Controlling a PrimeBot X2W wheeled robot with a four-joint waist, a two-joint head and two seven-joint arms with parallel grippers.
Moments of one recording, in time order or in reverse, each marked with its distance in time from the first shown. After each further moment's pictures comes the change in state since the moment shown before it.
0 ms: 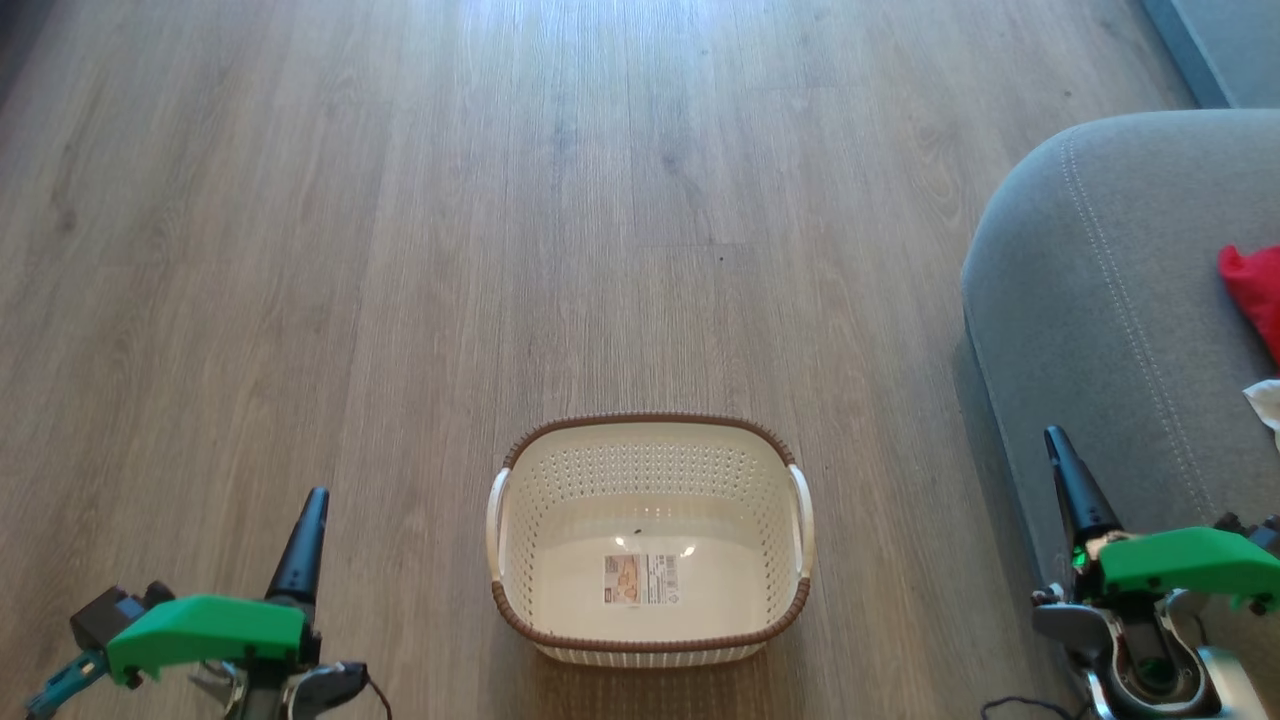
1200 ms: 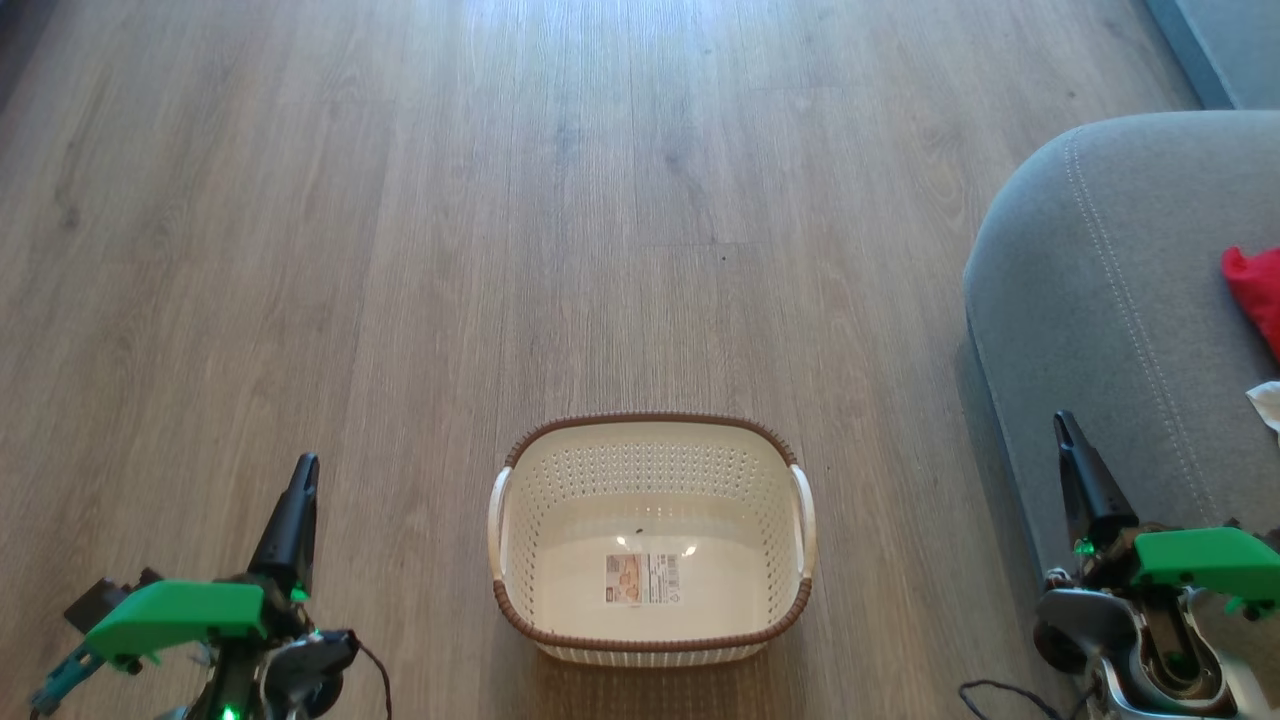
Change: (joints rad) left arm -0.033 0.000 0.020 -0.011 -0.258 -0.028 0.061; right arm 0.001 0.032 -0.049 -0.040 0.217 0.000 0.062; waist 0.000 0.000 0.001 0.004
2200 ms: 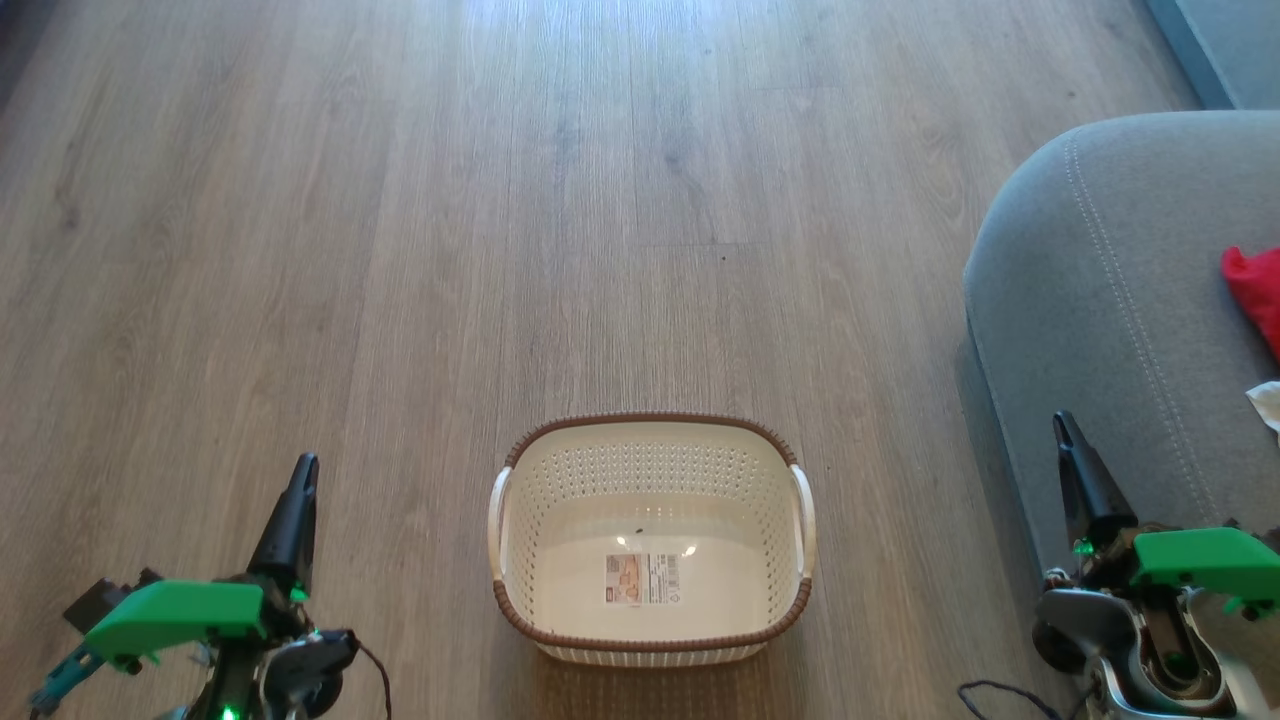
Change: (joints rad) left arm 0.000 0.000 0.001 0.000 0.000 0.000 0.000; right arm 0.000 0.001 0.000 0.000 0.000 0.000 0.000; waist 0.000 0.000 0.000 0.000
